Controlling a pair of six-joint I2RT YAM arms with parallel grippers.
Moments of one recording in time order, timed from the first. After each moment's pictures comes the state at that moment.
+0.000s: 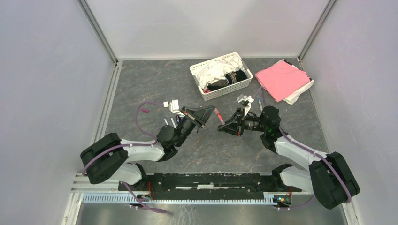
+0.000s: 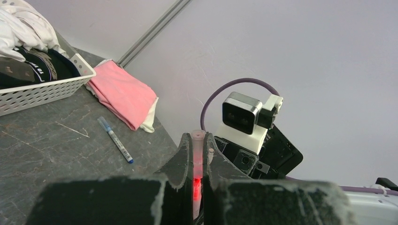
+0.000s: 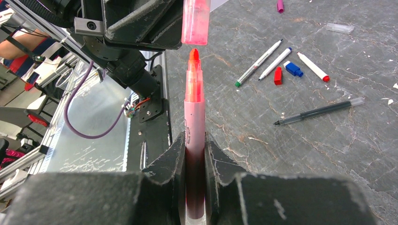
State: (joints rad) left arm -0.98 1.38 0.42 1.35 -0.28 -0.81; right arm 0.43 1.14 0.39 0.72 -0.98 0.47
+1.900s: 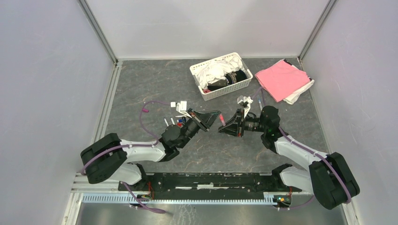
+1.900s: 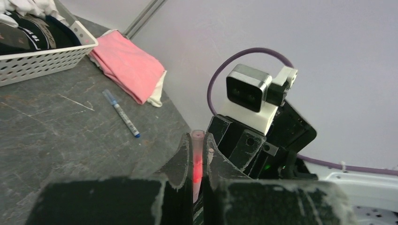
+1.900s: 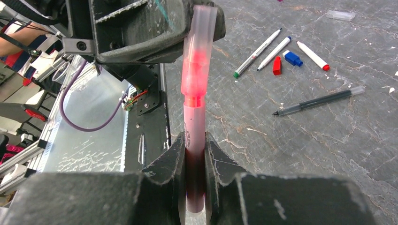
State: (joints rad) left arm -1.02 1.39 0.44 1.23 -0.25 -0.82; right arm 0.43 1.14 0.39 0.67 -0.98 0.42
